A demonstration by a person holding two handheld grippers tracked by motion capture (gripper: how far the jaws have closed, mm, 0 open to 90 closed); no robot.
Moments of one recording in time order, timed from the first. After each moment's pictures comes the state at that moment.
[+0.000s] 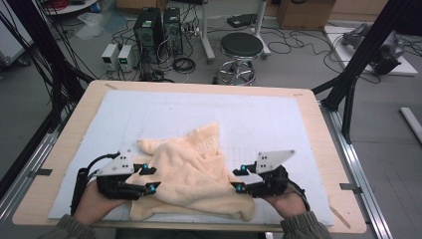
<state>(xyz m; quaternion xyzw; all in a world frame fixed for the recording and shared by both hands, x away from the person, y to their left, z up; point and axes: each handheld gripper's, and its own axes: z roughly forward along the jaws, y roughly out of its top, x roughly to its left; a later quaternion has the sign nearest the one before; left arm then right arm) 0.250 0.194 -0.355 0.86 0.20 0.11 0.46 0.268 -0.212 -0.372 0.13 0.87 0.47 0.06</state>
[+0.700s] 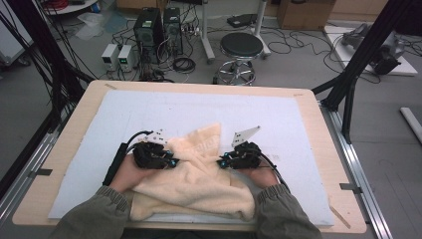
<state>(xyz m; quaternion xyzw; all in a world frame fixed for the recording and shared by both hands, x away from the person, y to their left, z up) 0.341 0.153 -0.405 0.89 0.24 0.06 0.39 0.365 -0.176 -0.433 0.17 0.89 0.42 -0.01</state>
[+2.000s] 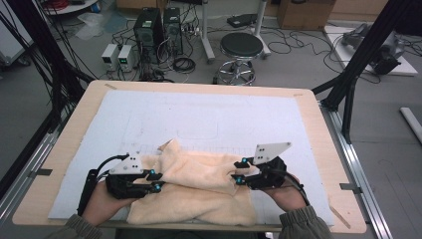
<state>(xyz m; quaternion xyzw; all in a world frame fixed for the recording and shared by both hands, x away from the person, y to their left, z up) 0.248 0.185 -0.371 0.87 0.21 0.08 0.44 0.285 -0.213 -0.370 0.15 0.88 0.44 0.08</state>
